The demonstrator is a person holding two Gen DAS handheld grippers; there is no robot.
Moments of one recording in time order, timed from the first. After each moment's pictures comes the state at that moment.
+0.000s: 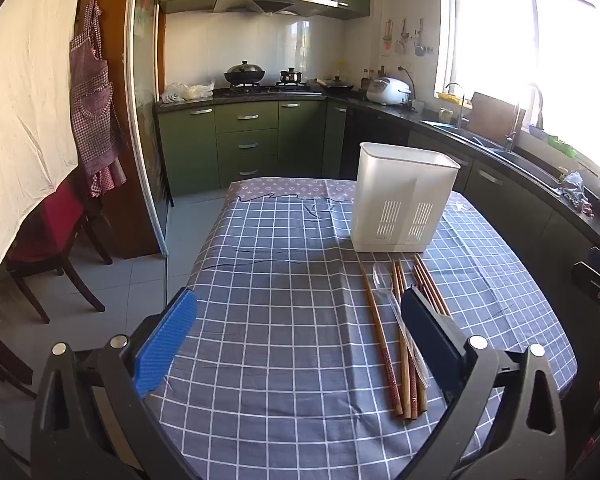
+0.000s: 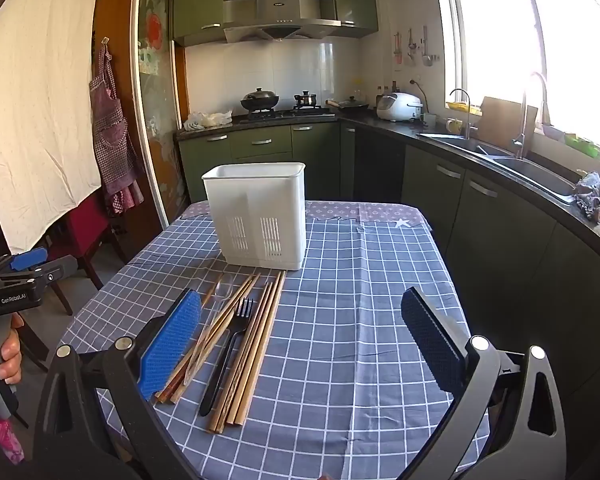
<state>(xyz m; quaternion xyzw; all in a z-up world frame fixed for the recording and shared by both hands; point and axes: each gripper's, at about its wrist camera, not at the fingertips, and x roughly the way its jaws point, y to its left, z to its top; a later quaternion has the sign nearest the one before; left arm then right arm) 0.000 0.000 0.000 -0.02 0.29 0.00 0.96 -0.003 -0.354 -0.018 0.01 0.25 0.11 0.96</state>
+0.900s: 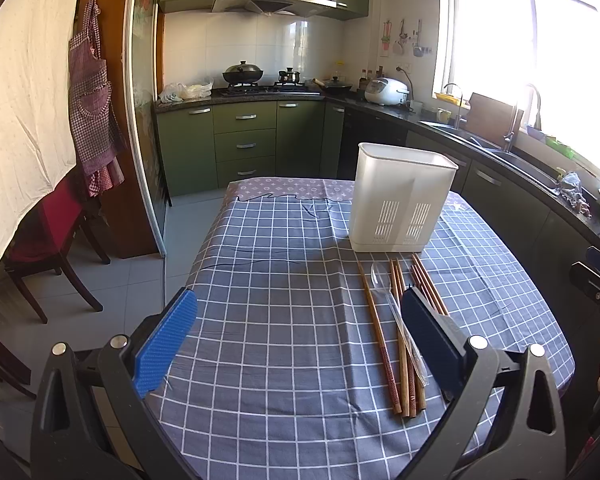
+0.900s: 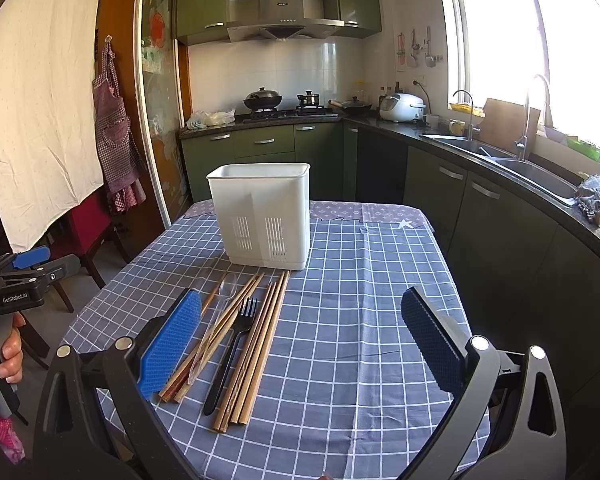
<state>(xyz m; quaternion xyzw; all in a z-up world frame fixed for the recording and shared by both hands) -0.004 0.001 0.004 -0.02 0.30 0.00 0.95 -0.004 -0.350 -0.018 0.00 0.25 0.11 0.96</state>
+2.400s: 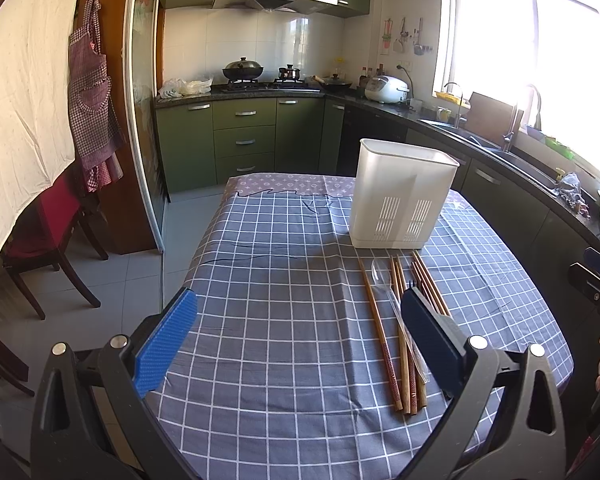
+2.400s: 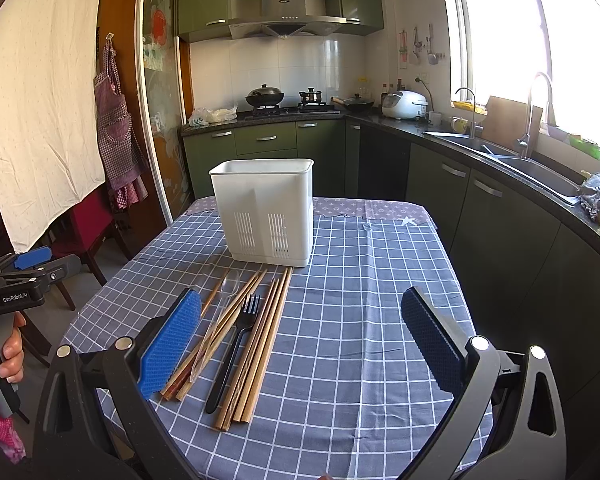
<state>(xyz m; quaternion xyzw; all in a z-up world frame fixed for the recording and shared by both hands) -0.001 0.001 -0.003 -0.02 0.30 0.00 0.95 0.000 -0.350 -0.022 0.00 0.26 0.12 0.96</state>
